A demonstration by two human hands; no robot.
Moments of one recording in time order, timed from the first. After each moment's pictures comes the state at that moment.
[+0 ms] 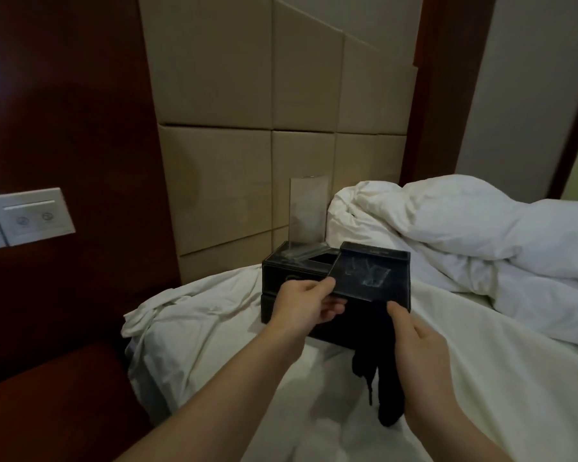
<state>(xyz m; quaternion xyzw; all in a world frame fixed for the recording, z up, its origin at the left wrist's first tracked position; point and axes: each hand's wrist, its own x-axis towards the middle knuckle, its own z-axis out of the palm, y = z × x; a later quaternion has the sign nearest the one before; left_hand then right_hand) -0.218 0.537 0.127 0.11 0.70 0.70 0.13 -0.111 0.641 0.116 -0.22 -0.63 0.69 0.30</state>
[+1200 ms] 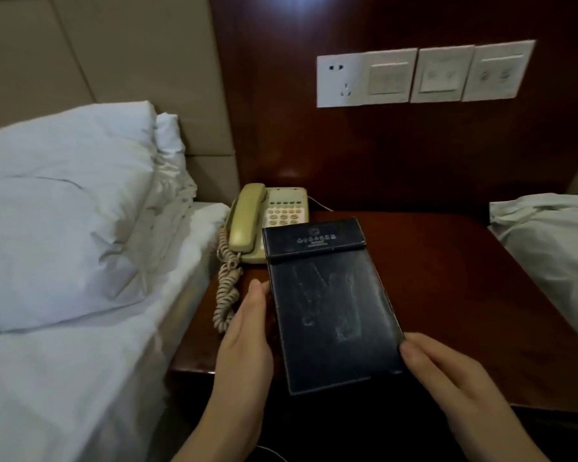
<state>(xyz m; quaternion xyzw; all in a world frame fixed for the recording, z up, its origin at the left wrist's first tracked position) 0.061 0.065 -0.011 -0.32 0.57 0.72 -0.24 -0.026 0.285 0.010 0.24 -0.73 0.59 -0.24</state>
